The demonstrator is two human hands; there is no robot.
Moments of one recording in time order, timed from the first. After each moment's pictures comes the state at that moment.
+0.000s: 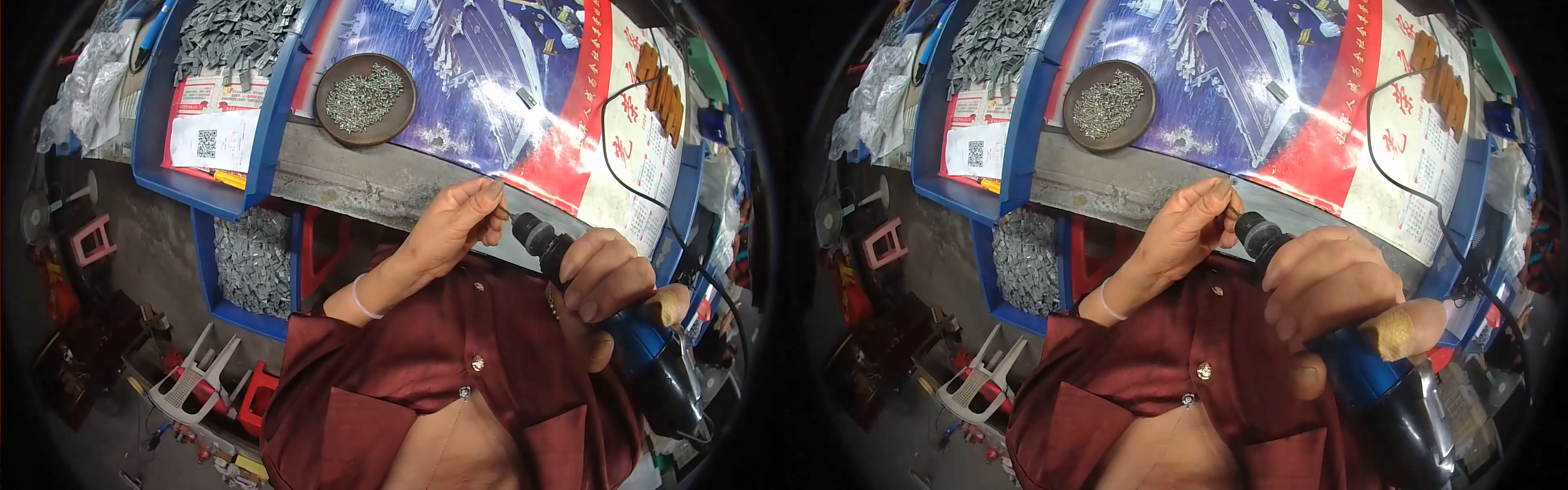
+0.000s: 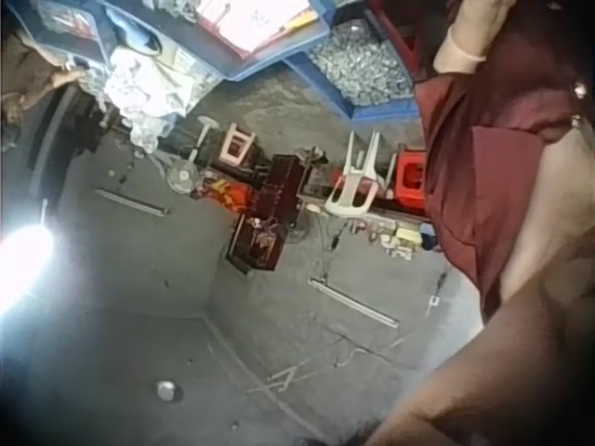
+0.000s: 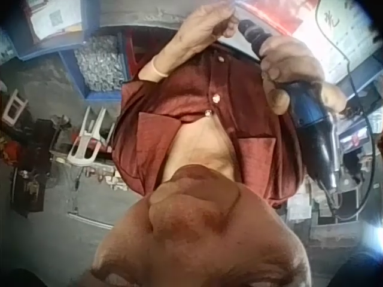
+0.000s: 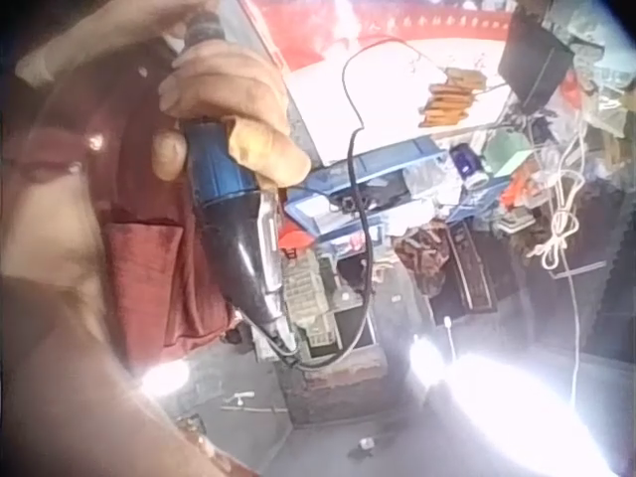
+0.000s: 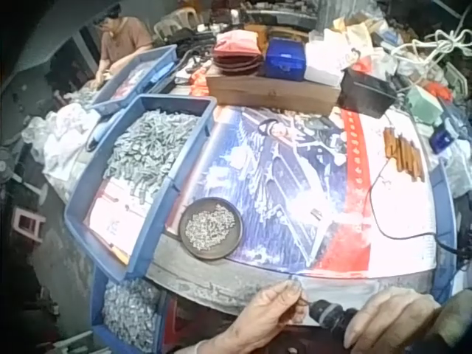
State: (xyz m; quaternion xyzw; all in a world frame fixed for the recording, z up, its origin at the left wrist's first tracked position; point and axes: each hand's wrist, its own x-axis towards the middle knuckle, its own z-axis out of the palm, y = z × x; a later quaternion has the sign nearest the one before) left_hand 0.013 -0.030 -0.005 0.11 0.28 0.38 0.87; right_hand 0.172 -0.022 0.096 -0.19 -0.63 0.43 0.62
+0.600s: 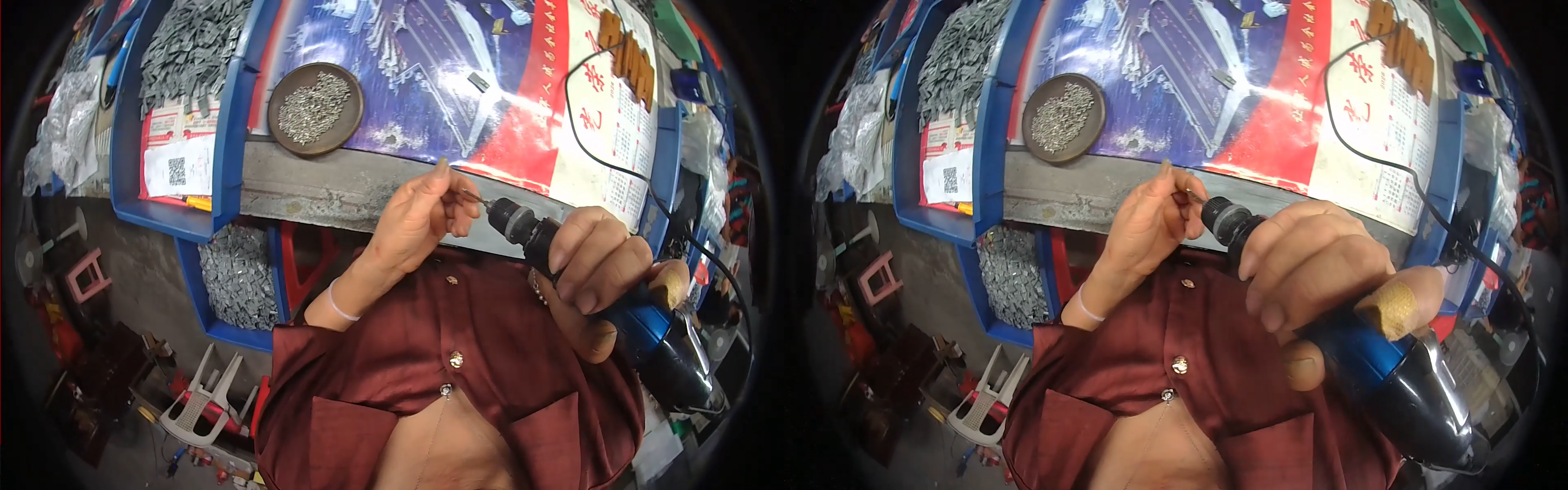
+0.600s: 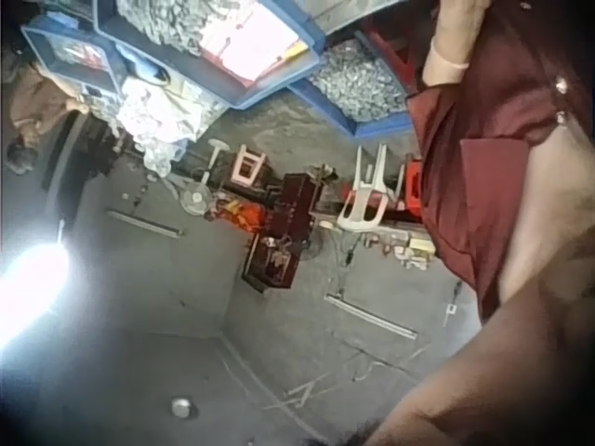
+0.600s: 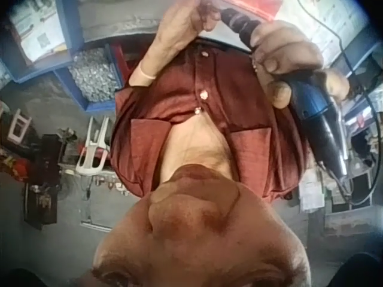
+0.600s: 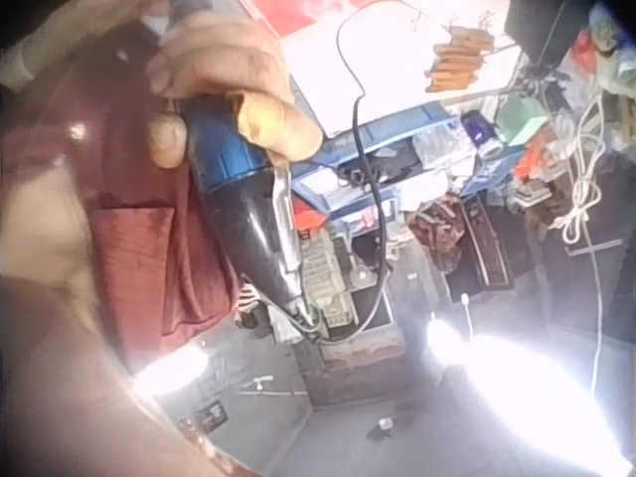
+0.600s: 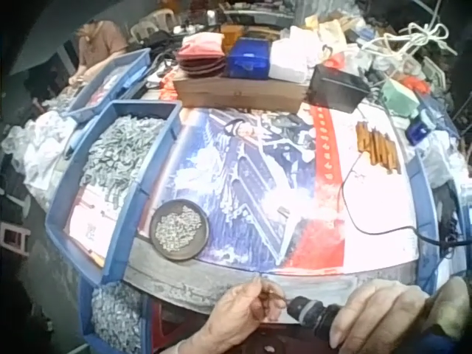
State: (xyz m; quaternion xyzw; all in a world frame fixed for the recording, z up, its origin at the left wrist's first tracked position) left_hand 0.021 -0.024 -0.002 0.13 0.27 0.38 0.88; right_hand 0.189 -0.020 0.097 -0.15 -0.60 0.43 0.66
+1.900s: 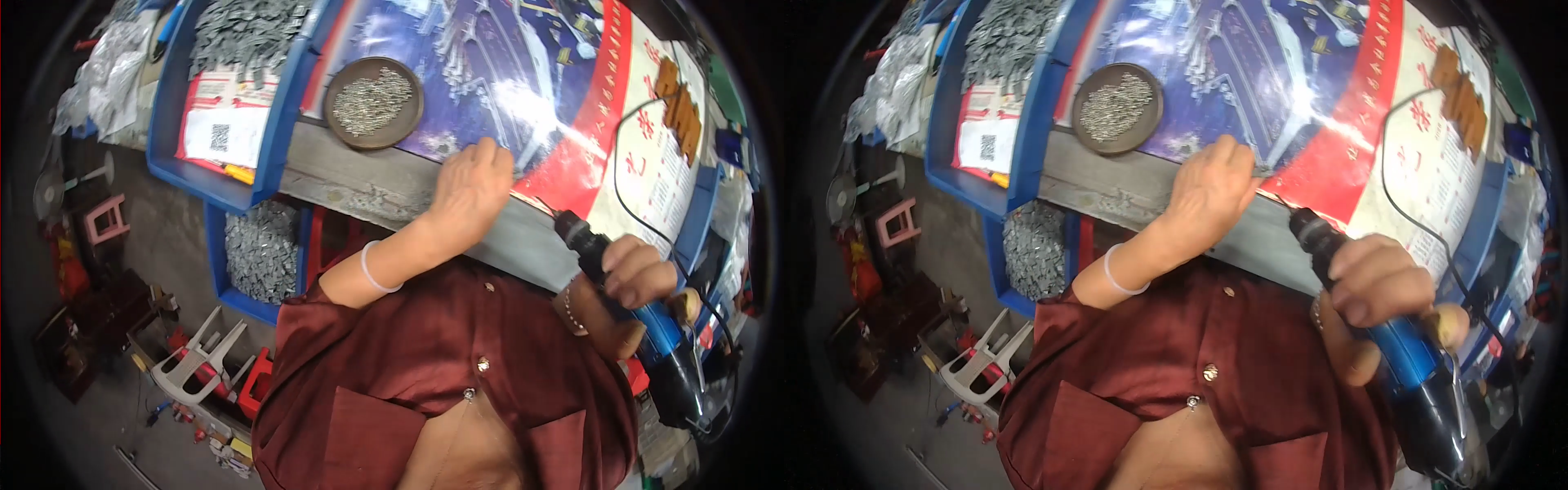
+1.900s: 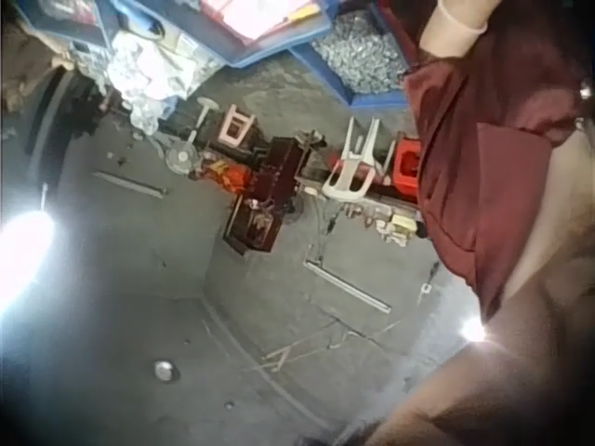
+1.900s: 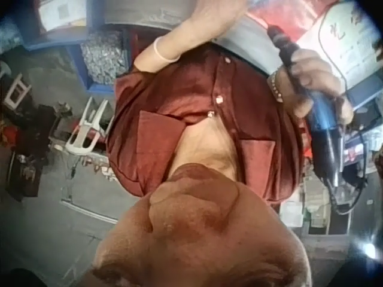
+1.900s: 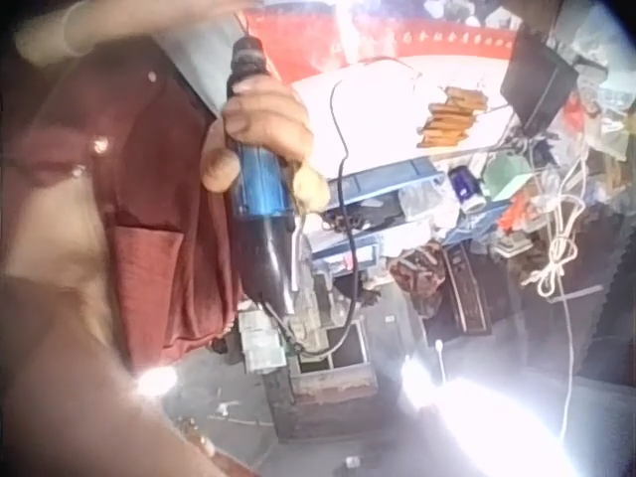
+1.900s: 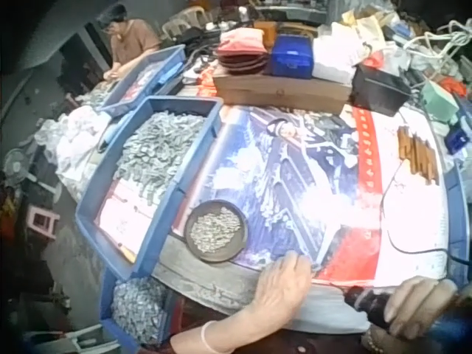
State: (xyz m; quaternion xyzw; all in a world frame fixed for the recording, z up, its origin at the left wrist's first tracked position) left_hand 0.040 0.014 -0.024 0.80 0.50 0.24 0.22; right_hand 0.196 -0.018 0.064 -0.21 -0.56 0.31 0.74
